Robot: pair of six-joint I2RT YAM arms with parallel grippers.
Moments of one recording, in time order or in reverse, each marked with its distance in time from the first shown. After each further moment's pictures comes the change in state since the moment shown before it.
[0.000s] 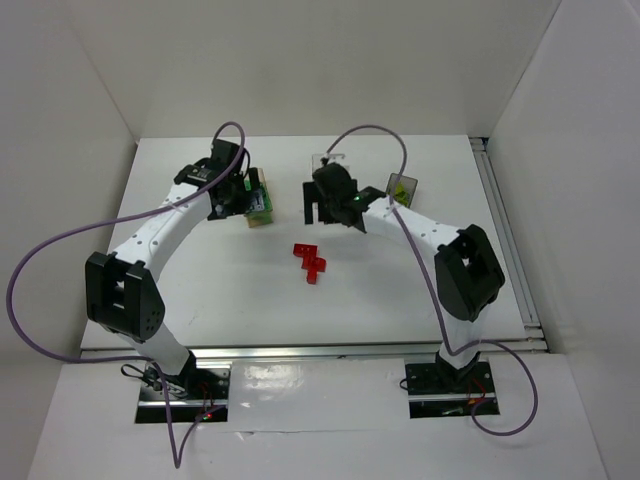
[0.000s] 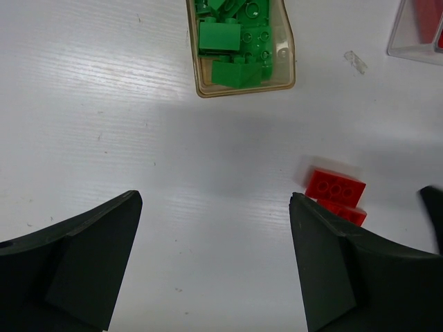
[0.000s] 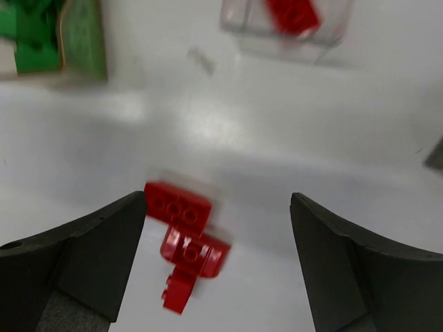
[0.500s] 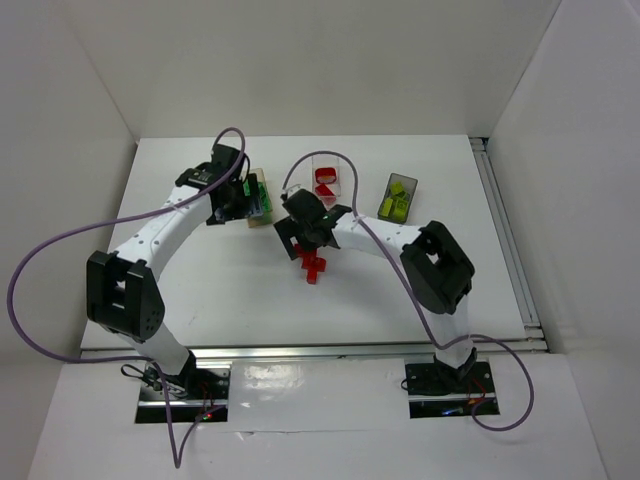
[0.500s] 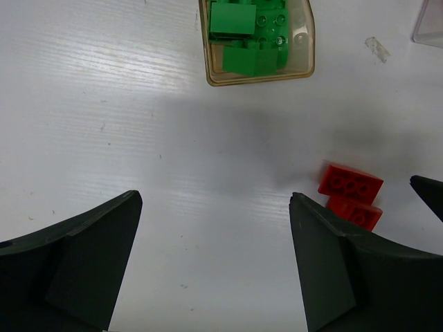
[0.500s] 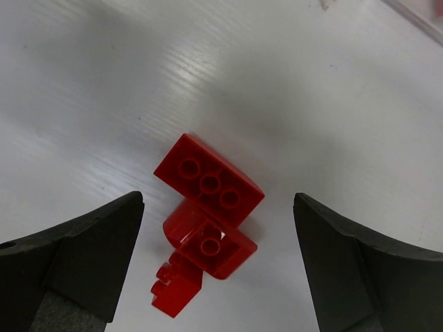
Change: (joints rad) left arm 0.006 -0.001 -0.040 0.003 0.000 0.001; right arm 0.157 0.145 0.001 -0.022 -0.078 -0.242
